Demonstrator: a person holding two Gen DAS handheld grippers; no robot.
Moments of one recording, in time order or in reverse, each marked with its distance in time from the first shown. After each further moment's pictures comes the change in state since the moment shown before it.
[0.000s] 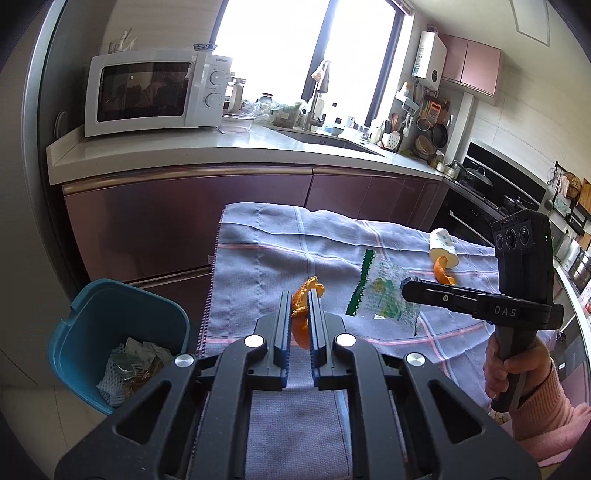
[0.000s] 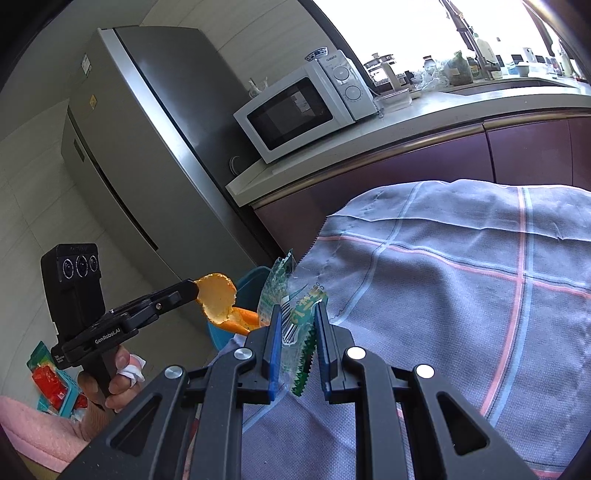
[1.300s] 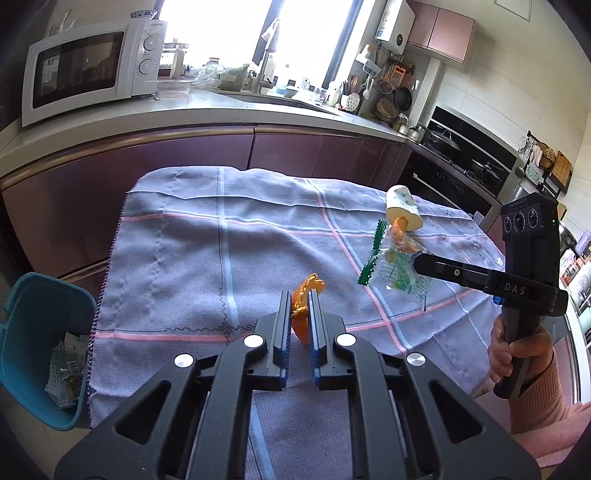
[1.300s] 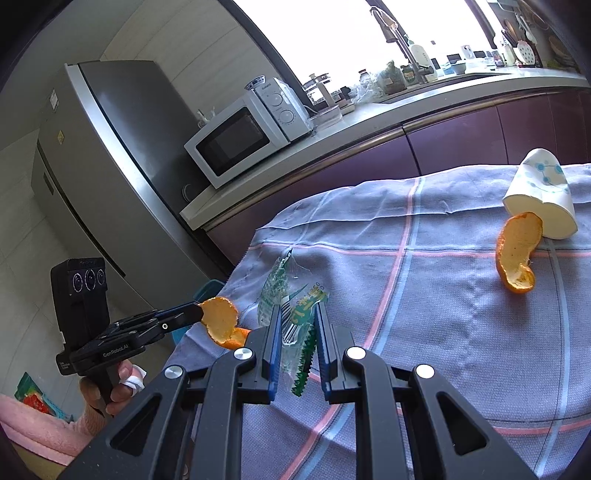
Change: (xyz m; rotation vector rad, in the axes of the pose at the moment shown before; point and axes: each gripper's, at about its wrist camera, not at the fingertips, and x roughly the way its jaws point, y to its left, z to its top) left arm 0.071 -0.070 -0.017 0.064 0.138 -0.152; right arm -0.078 -0.063 -0.026 0.100 -0.081 -0.140
